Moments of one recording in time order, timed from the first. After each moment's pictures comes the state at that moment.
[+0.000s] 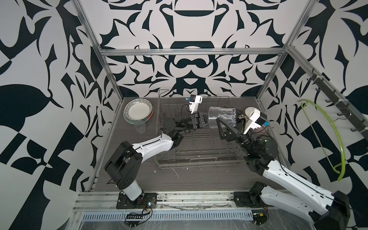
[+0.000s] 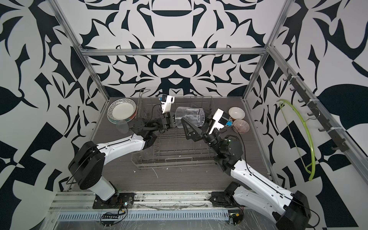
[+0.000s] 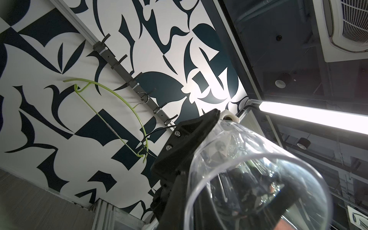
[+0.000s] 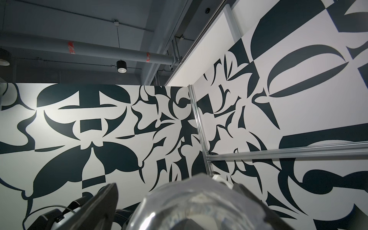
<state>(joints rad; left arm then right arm) -0.79 1.64 1.07 1.33 0.76 -1.45 0.72 0.90 0.68 0.94 -0.20 0.42</state>
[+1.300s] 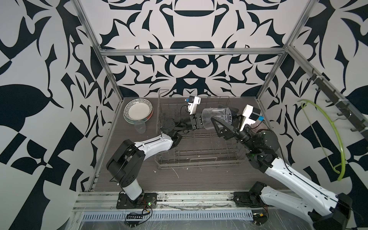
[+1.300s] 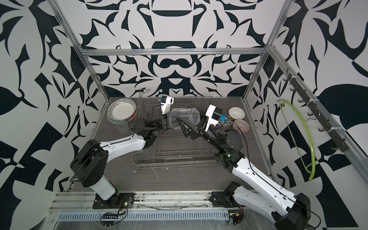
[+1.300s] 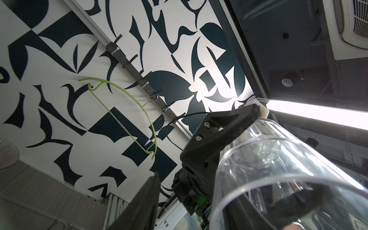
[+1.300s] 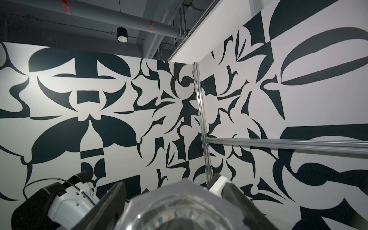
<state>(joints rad) -0.73 1.67 1.02 1.36 0.79 -1.44 0.69 0.92 0.80 0.66 -0.32 0.31</state>
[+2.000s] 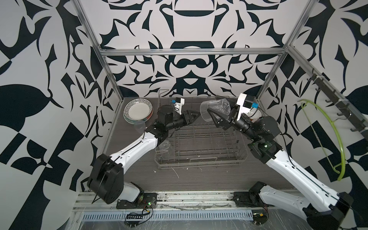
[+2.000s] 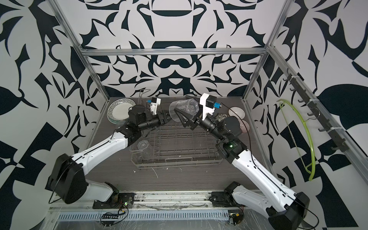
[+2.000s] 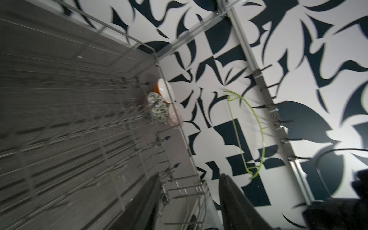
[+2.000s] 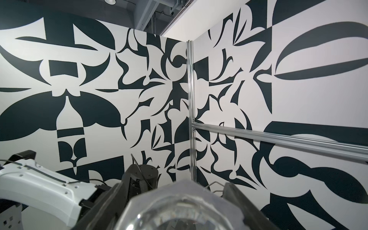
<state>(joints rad) -0.60 1.37 1.07 0.07 0.43 -0.89 0.60 1.02 1.02 0.42 -0.41 0.20</state>
